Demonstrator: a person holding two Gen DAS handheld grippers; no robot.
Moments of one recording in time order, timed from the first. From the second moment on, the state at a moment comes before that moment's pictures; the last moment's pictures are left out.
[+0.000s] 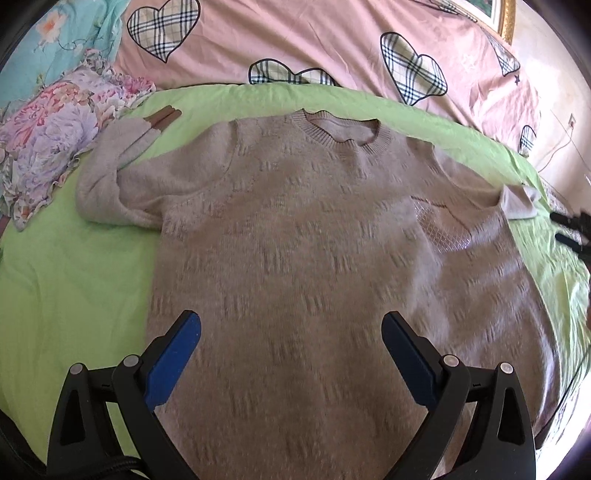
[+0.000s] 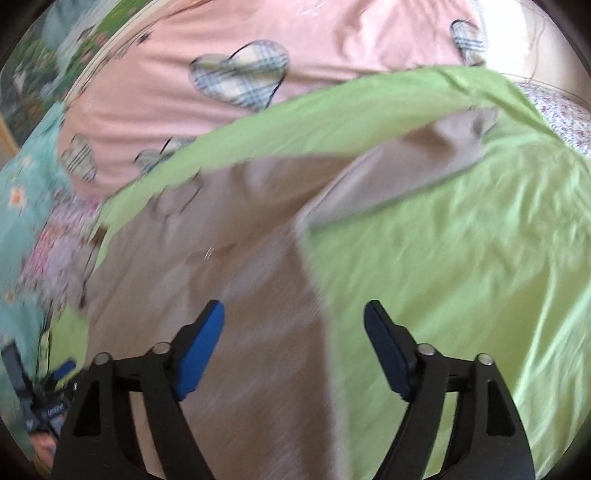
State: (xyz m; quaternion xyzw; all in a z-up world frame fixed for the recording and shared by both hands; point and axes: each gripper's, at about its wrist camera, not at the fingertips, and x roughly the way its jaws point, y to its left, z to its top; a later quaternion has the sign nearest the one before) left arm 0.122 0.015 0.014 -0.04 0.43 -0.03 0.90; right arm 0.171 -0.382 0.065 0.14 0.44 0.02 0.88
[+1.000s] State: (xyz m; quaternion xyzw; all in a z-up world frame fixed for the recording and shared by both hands) left arm 0.191 -0.001 -0.031 -0.05 0.51 -0.01 0.86; right arm 0.428 -0.566 -0.010 0.10 0.51 -0.22 0.82
